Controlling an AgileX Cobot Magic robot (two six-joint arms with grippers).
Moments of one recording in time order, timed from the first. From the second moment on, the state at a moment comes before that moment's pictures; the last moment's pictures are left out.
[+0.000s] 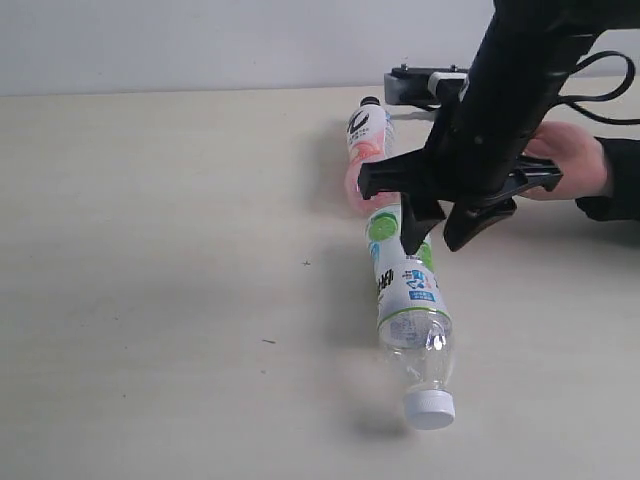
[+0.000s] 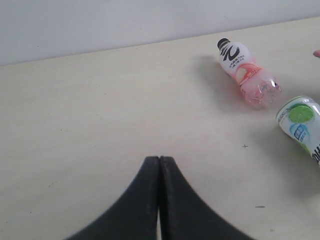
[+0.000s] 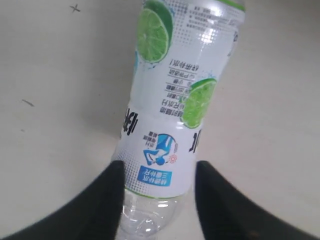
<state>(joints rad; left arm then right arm) -0.98 0.58 -0.40 0.99 0.69 -1.18 0.61 1.76 -1.23 0.19 1.06 0.18</state>
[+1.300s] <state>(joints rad) -0.98 0.58 -0.40 0.99 0.69 -1.18 0.61 2.00 -1.23 0.21 0.89 0.19</state>
